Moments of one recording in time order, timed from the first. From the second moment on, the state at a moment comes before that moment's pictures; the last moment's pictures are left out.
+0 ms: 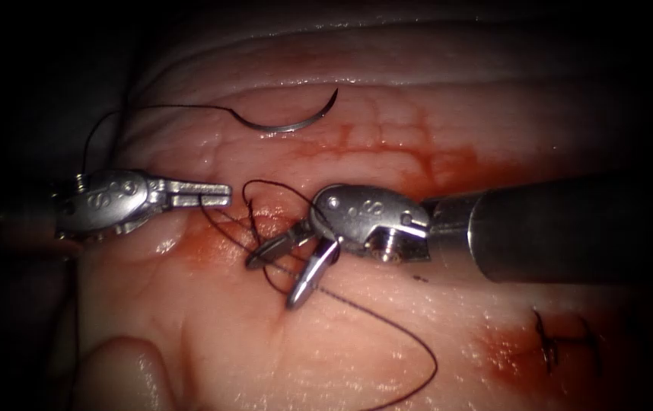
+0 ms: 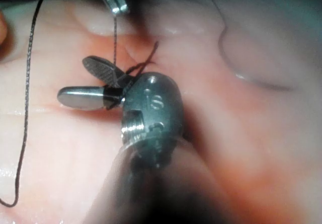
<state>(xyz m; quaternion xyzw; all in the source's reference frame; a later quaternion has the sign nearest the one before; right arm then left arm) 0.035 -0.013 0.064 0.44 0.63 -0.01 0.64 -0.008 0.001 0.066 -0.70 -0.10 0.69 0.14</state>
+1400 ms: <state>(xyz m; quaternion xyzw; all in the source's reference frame) 0.037 -0.006 0.067 0.36 0.65 0.06 0.66 -0.009 -0.009 0.064 -0.69 -0.16 0.70 0.10</state>
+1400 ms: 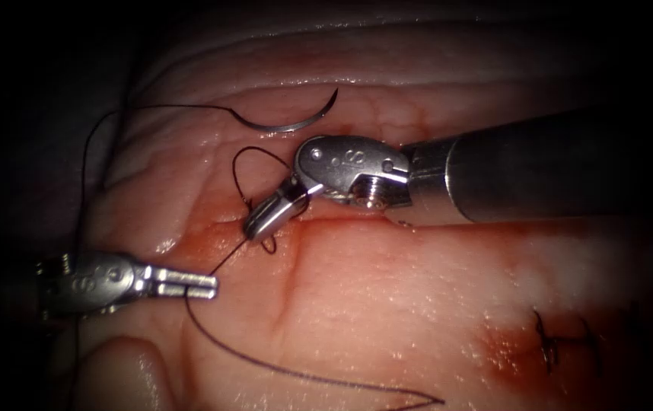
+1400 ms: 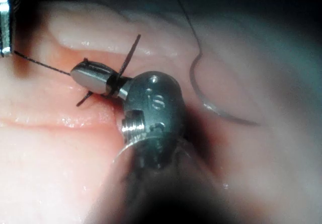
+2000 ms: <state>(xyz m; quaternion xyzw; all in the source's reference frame) 0.037 -0.002 0.070 0.34 0.65 0.10 0.68 -0.011 -0.017 0.056 -0.68 -0.21 0.70 0.04</state>
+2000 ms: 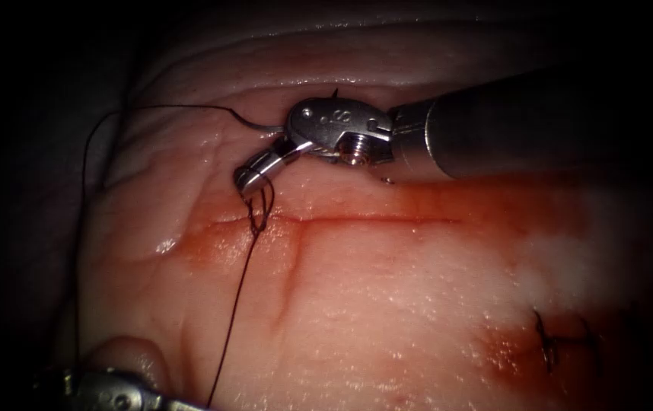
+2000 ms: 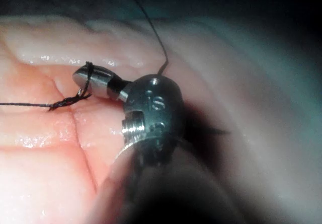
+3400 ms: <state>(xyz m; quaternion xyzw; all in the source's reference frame) 0.038 -0.001 0.072 0.30 0.63 0.14 0.70 -0.016 -0.029 0.055 -0.68 -0.37 0.64 -0.04</state>
